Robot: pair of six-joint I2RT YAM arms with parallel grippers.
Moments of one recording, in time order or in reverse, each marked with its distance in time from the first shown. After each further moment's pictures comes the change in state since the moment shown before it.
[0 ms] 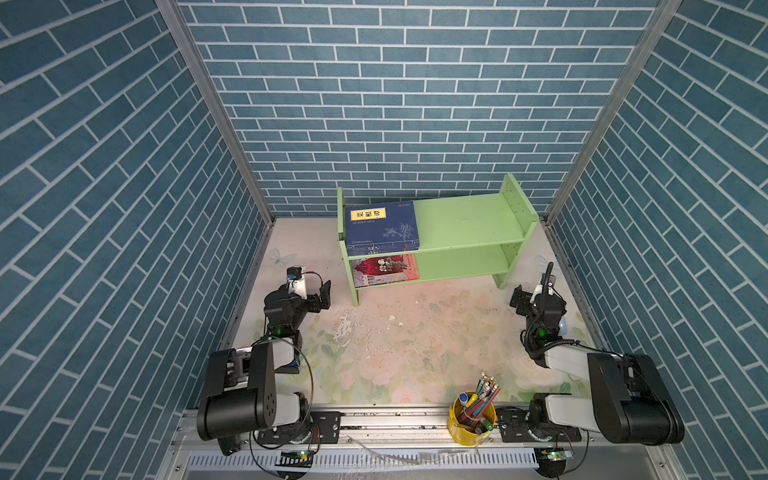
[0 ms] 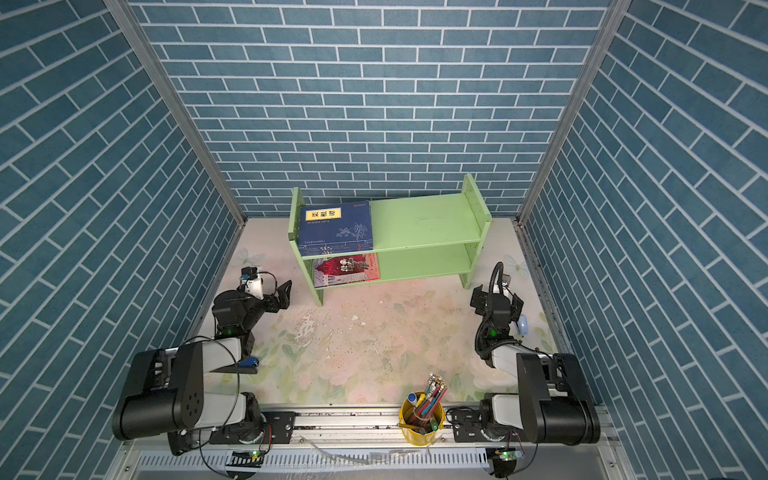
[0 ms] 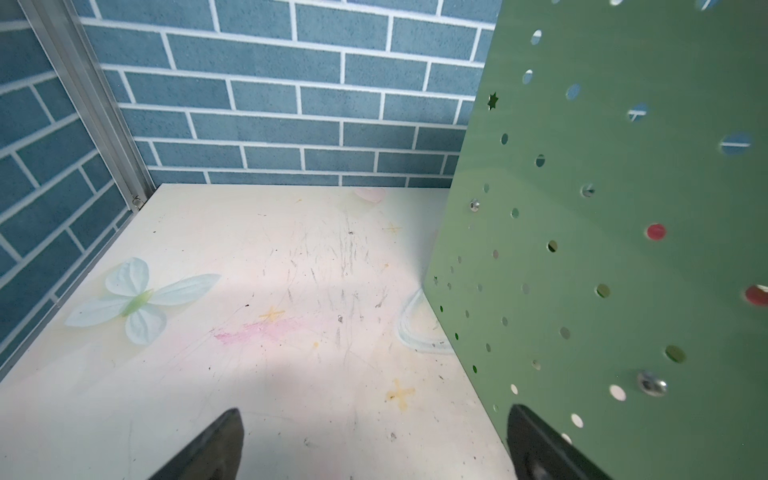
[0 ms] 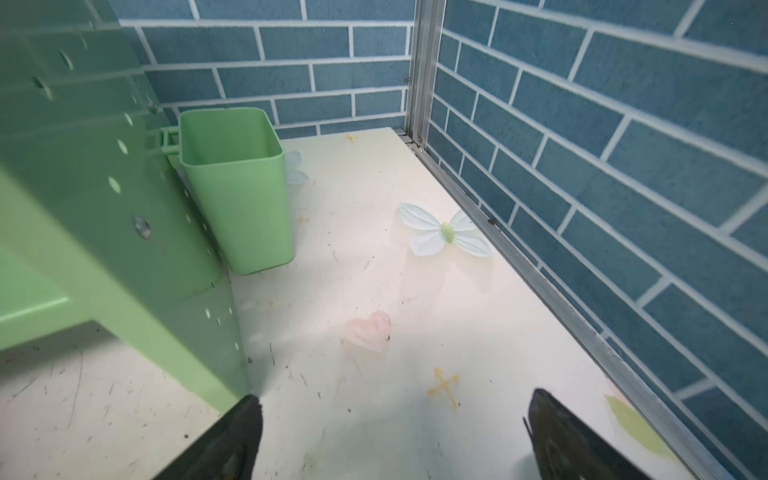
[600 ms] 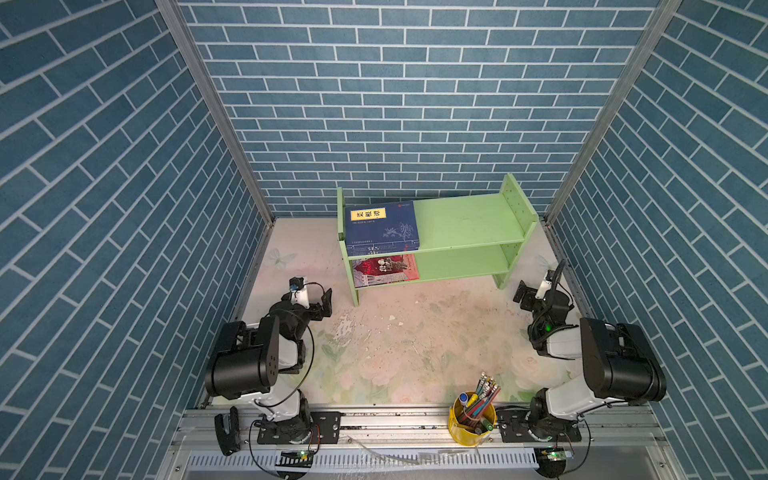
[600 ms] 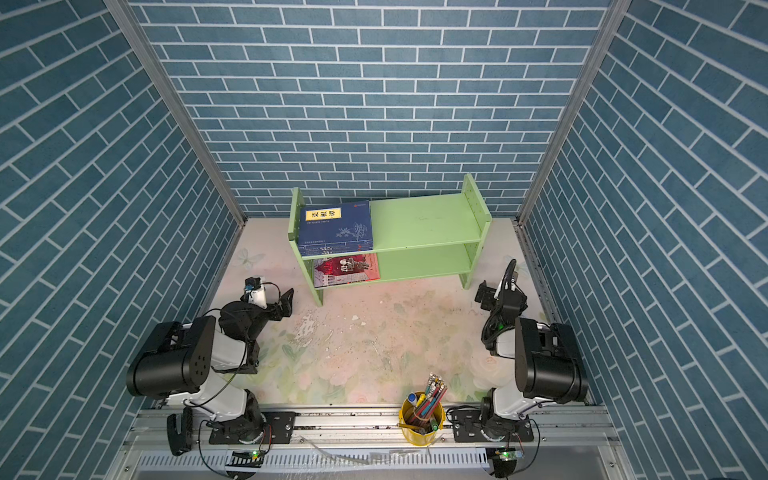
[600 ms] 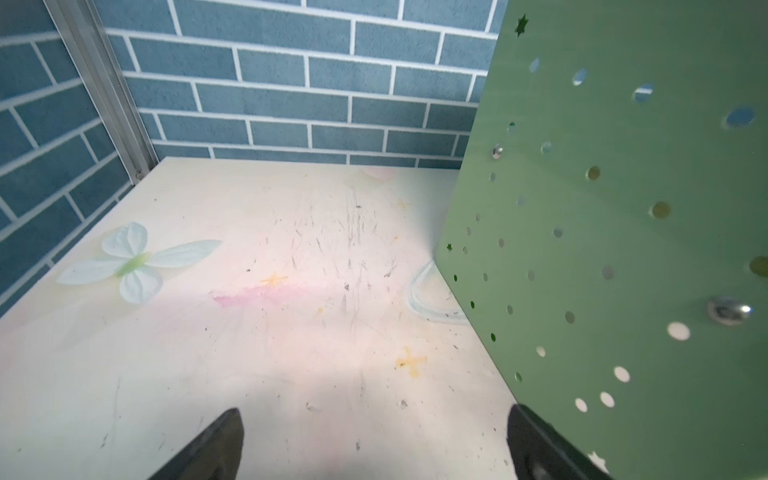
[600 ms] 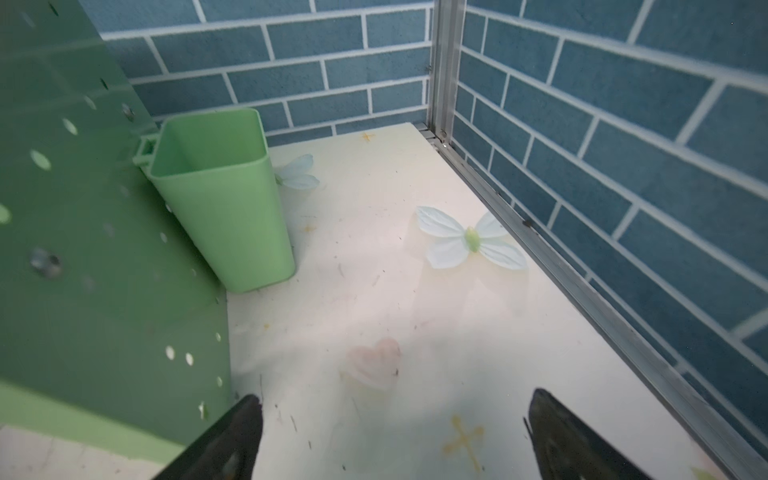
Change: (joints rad) left arm -0.015 0.193 -0.074 0.288 -0.033 -0.004; right arm -0.135 0.209 0.081 0.136 -0.244 0.008
